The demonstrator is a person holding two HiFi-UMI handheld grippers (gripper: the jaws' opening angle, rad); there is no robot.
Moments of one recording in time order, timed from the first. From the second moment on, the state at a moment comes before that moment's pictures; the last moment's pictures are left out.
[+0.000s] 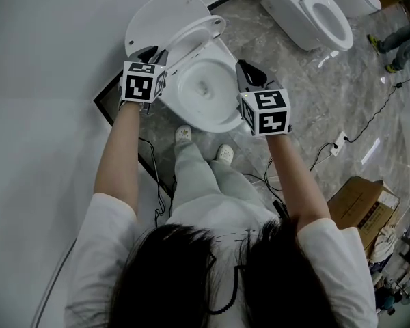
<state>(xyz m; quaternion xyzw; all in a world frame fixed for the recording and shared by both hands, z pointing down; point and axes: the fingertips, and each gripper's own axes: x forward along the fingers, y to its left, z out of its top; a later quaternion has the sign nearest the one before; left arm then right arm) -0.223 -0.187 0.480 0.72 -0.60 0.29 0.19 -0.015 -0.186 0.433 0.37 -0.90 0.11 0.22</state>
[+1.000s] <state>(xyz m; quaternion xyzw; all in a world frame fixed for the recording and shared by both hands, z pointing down) -0.147 -0.137 0.512 0.73 -0.56 0.33 0.22 0.046 -0.156 0.465 0.37 -0.89 0.15 0.22</state>
